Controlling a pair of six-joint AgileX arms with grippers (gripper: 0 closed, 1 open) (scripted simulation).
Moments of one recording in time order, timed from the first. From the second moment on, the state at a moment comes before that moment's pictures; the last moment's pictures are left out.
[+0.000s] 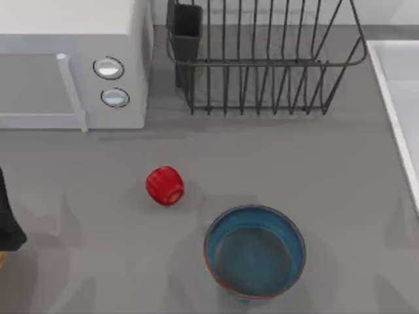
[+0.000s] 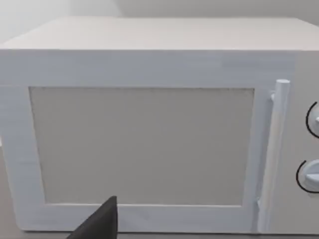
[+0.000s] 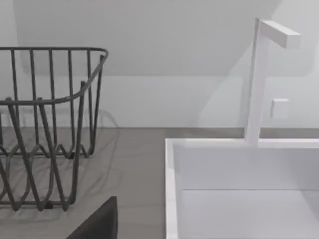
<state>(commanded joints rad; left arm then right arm) 0.00 0.00 0.00 0.00 0.00 0.00 0.00 0.00 0.00 0.00 0.00 0.00</state>
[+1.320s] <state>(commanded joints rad) -0.35 1.41 1.07 -0.71 0.04 0.29 0.00 0.00 0.00 0.00 0.00 0.00</state>
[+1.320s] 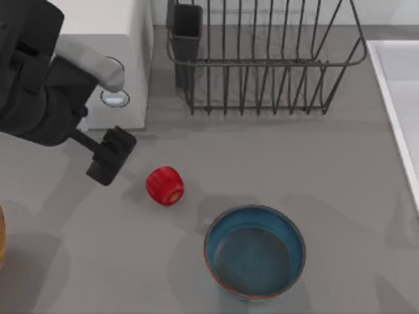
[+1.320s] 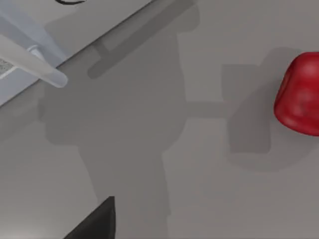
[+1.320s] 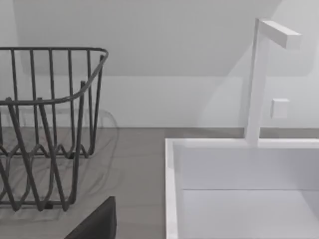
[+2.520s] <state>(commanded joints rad) -0.51 2.06 1.51 -0.96 0.06 0.42 0.00 0.00 0.00 0.00 0.00 0.00</state>
